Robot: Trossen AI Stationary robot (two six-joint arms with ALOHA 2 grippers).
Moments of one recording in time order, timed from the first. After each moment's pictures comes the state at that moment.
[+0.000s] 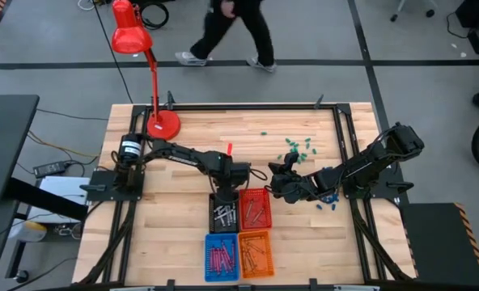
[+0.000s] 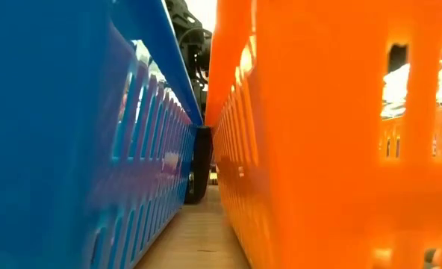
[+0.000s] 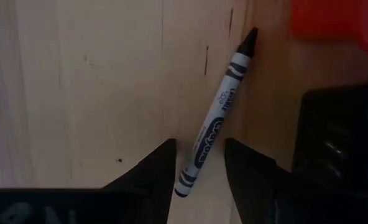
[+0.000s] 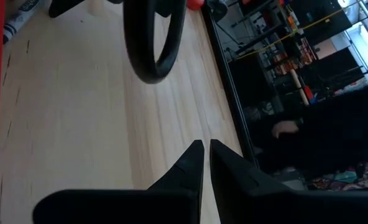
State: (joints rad) left arm 0.00 2.01 1.34 -0.73 -0.01 -0.03; right arm 0.31 1.52 0.62 0.17 1.00 -0.29
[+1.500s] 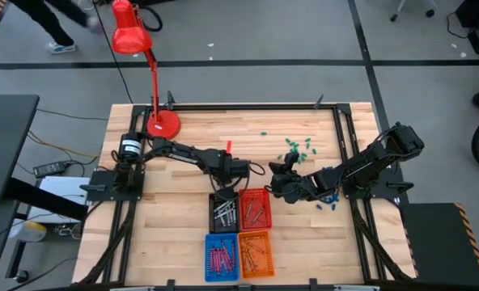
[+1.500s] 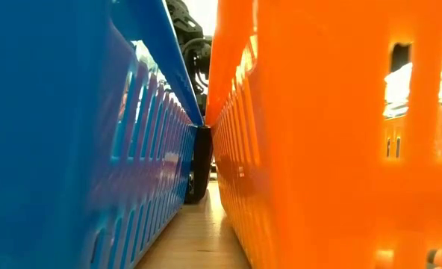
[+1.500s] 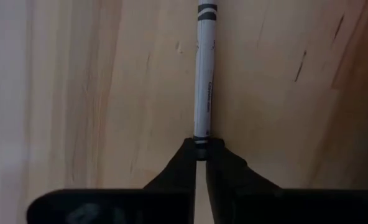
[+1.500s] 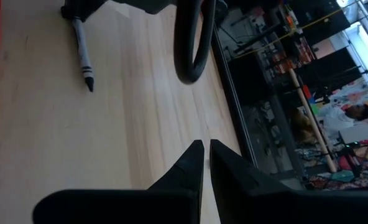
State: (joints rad) left arm 0.03 2.00 1.34 -0.74 -0.19 -0.14; right arm 0.31 1.52 0.62 0.16 1.00 -0.29
